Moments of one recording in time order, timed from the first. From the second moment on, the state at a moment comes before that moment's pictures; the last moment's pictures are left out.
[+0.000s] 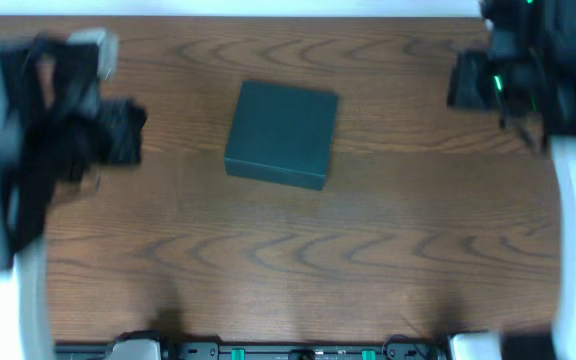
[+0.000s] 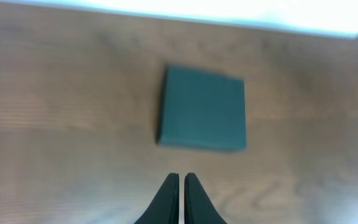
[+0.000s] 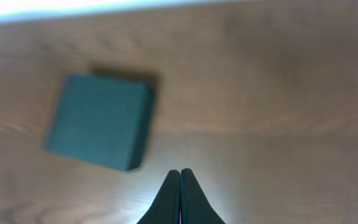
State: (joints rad) left arm 0.04 1.27 1.91 -1.41 0.32 -0.06; right arm 0.13 1.51 2.05 -1.36 -0.07 0.21
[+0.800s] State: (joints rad) left arm 0.06 1.72 1.63 -1.02 0.41 -0.16; right arm 0.02 1.78 1.62 -0.98 -0.21 0.28
